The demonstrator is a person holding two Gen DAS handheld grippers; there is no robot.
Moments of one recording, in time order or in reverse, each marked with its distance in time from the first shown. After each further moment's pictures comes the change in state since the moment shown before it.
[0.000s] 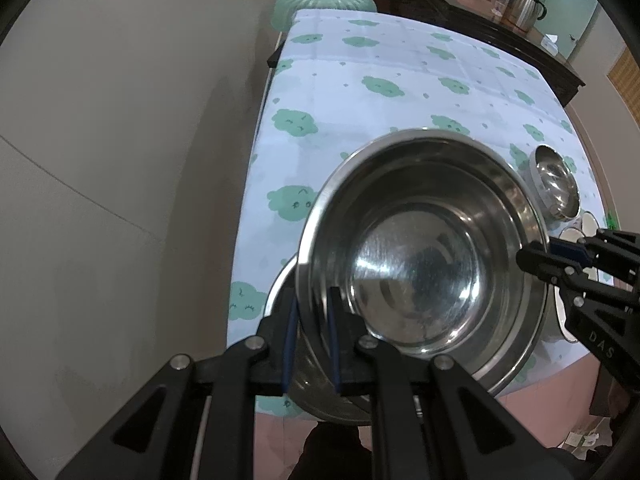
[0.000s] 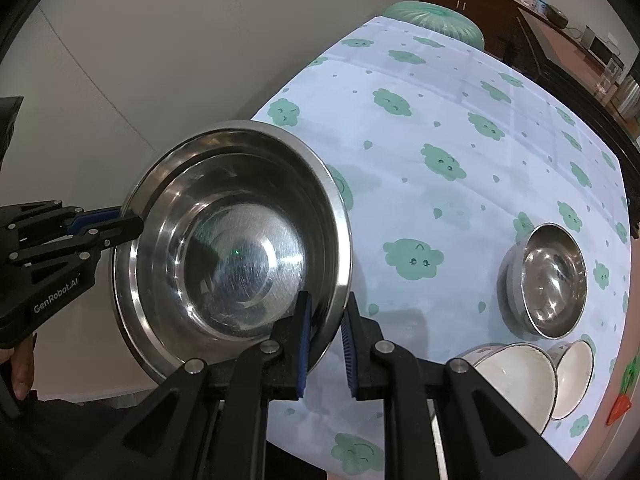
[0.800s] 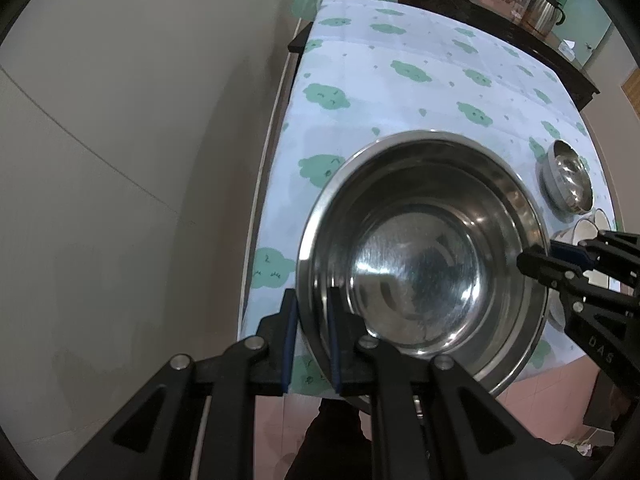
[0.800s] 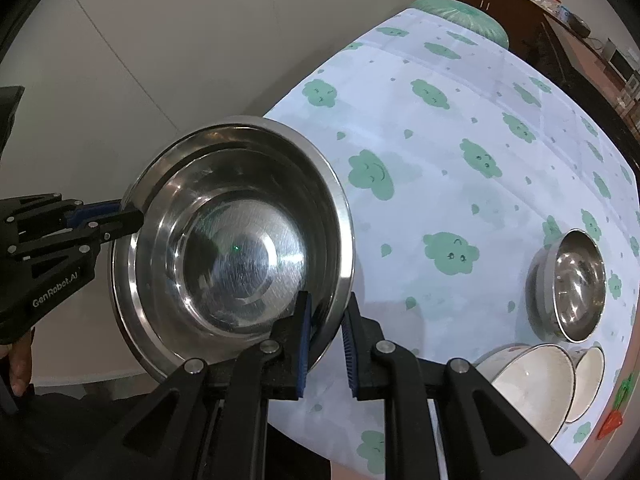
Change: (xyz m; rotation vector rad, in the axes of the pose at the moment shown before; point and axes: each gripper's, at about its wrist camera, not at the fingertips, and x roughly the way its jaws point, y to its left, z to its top) left arm 0.007 0.027 -0.026 -0.059 0.044 0.016; right arm 0.017 0.032 -0.004 -0.062 0.045 0.027
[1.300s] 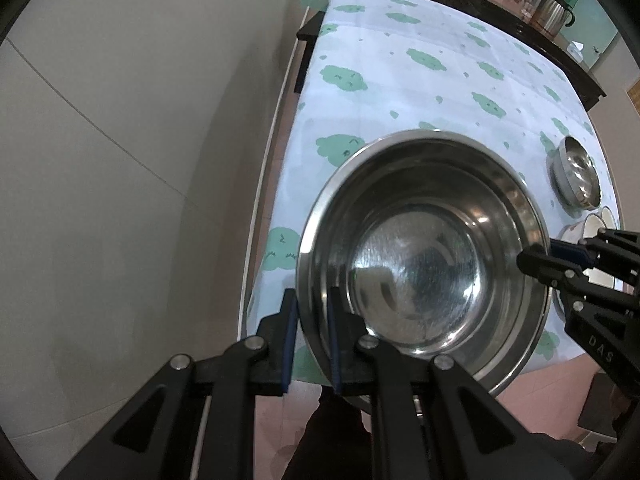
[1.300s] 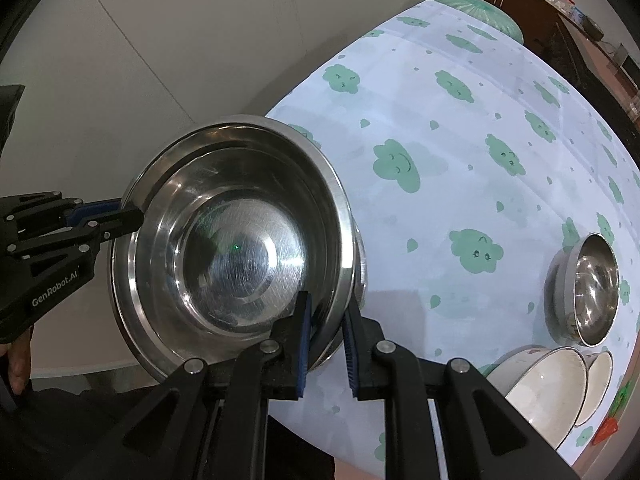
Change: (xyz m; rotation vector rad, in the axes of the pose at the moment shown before) left arm 0.011 0.019 -0.011 -0.025 0.034 -0.002; right arm 0.015 0.018 0.001 -0.029 0.038 0.016
